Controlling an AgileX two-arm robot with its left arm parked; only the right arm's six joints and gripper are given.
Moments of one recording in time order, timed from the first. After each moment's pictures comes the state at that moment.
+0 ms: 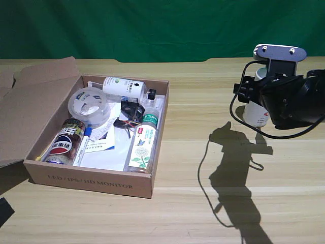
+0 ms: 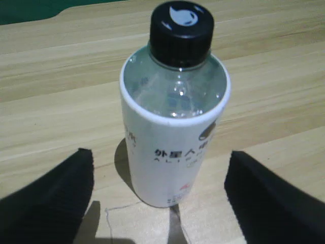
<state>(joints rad) 0.32 1.77 -1.00 -1.70 0.54 2.06</state>
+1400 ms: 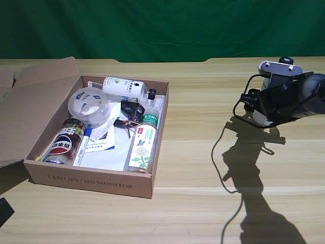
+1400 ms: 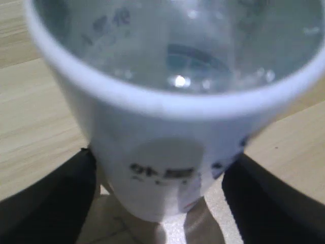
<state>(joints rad) 0.19 2.05 -1.16 -1.71 0.48 2.11</state>
